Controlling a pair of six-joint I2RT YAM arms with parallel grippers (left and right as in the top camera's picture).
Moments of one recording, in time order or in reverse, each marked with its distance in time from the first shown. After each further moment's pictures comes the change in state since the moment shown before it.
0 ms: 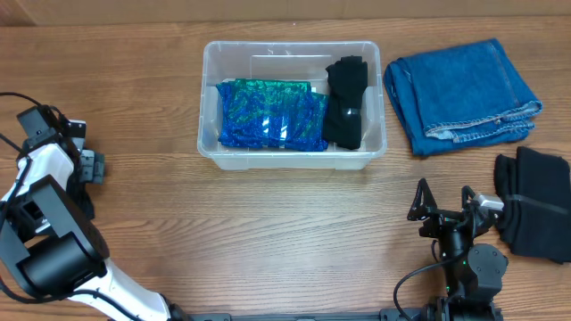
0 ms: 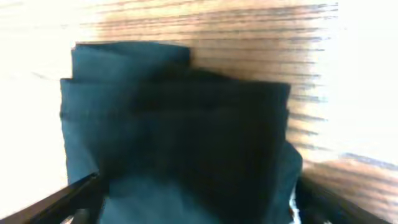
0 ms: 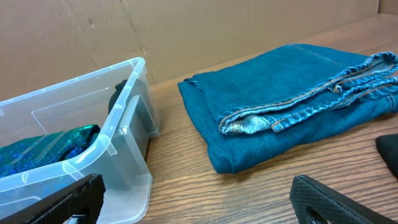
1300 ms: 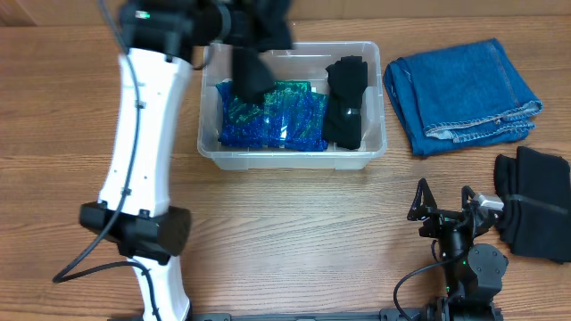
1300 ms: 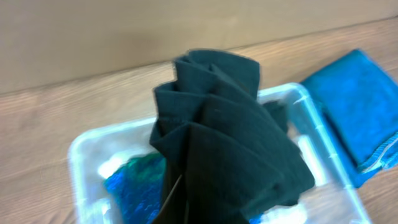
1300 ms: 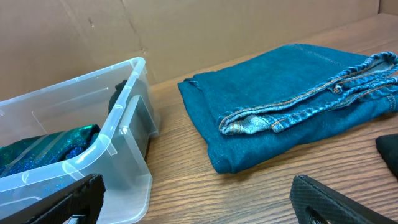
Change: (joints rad) left arm -0.840 0.092 1.252 -0.778 0.409 -0.693; right arm 0.000 0.000 0.000 0.000 0.000 0.000
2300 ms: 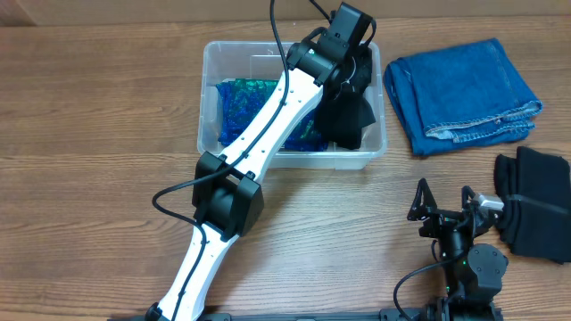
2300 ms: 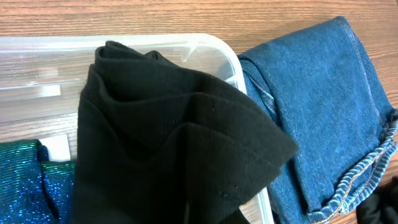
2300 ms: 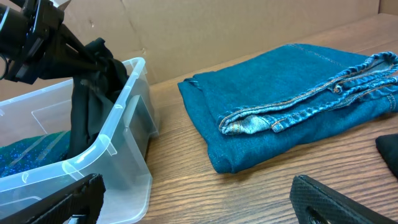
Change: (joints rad) left arm -0.327 0.397 0.002 0.295 -0.063 -0.444; right arm 0.000 0.000 0.000 0.000 0.000 0.000
